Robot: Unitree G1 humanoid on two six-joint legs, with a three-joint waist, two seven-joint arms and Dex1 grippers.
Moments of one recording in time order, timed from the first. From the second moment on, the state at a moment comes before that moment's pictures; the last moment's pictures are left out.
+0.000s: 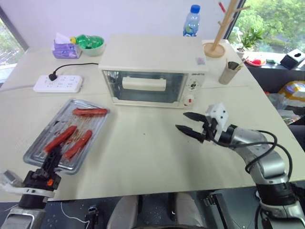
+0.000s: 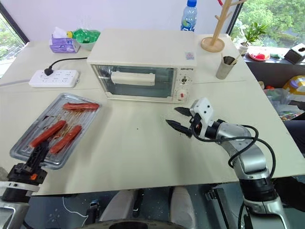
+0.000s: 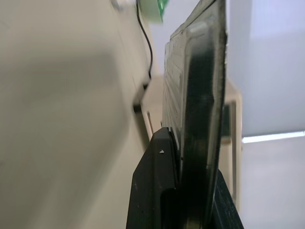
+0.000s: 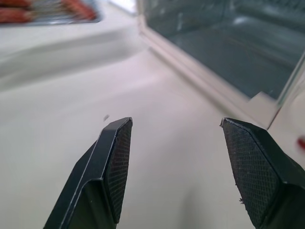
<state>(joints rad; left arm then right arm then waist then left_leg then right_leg) 0.54 0.25 0.68 -0.47 -1.95 0.71 -0.04 -0.20 -0.61 -0.02 -0.30 0.42 0.43 0.86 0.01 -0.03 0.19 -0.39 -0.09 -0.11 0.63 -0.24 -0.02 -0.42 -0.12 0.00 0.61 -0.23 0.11</state>
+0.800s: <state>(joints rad) 0.22 0.65 0.34 -0.12 -1.95 1.16 -0.20 0.12 -0.88 -0.20 -0.45 0.46 0.36 1.10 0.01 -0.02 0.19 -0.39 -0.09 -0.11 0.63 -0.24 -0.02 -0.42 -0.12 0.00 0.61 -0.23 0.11</state>
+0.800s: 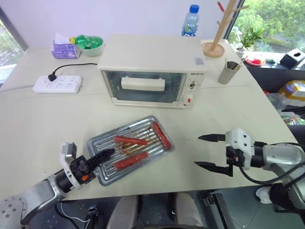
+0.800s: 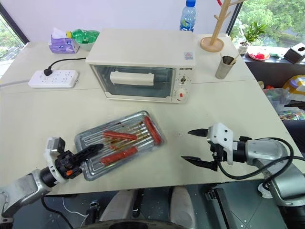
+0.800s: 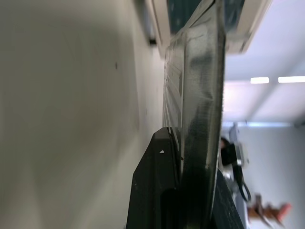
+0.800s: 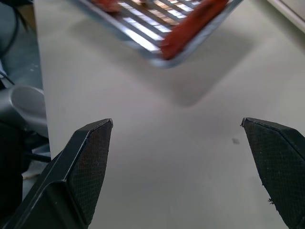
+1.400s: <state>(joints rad) -0.31 0.66 0.09 0.30 -1.62 1.39 -0.46 0.35 -0.85 -0.39 -0.62 0.49 0.41 1.01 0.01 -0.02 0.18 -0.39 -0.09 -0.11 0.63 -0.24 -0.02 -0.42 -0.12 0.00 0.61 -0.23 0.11</state>
